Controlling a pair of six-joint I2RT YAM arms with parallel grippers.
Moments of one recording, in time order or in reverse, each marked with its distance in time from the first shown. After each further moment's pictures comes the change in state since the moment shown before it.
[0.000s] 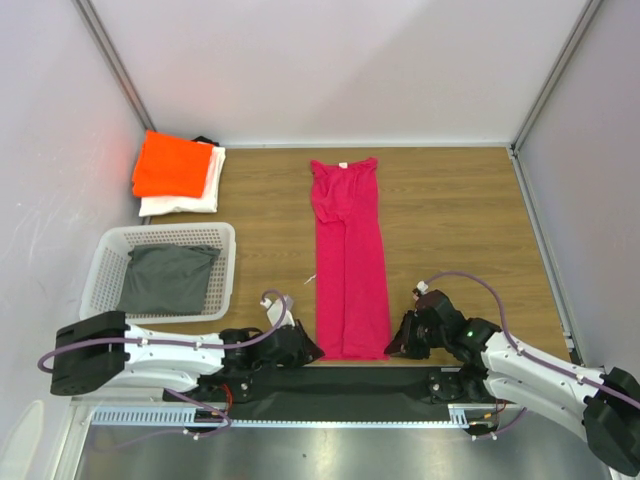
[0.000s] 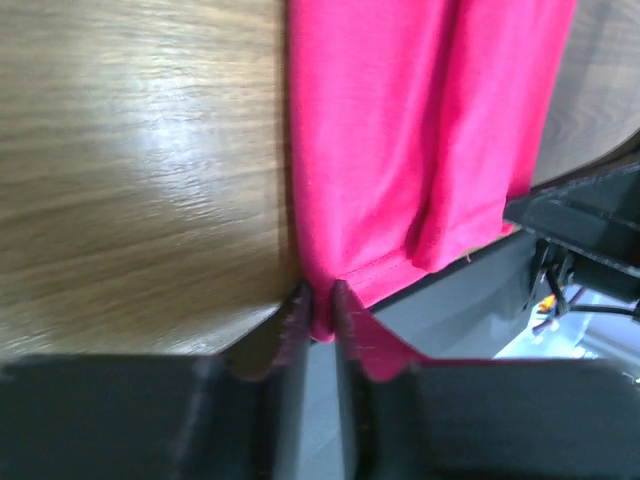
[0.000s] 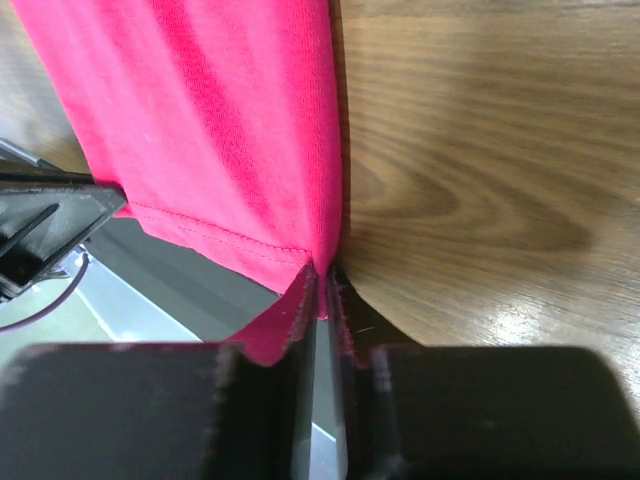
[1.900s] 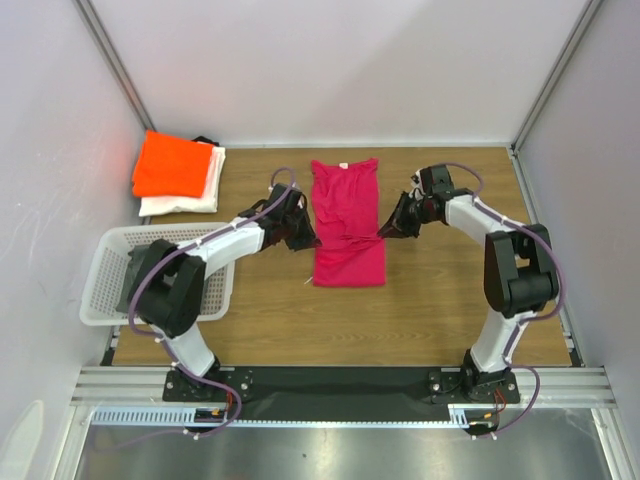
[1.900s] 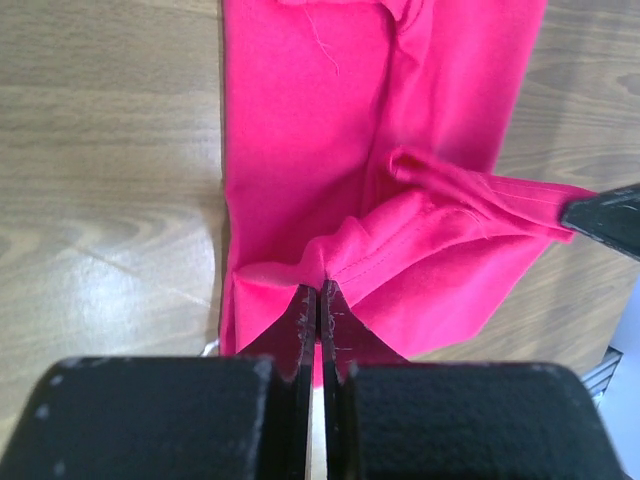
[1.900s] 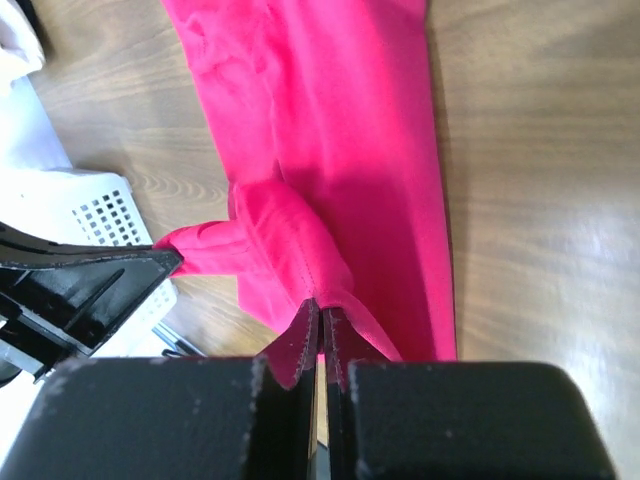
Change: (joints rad) left arm 0.812 0.636 0.890 -0.327 0.418 0.663; right arm -0.558 1.024 1.049 -0.111 -0.288 -0.396
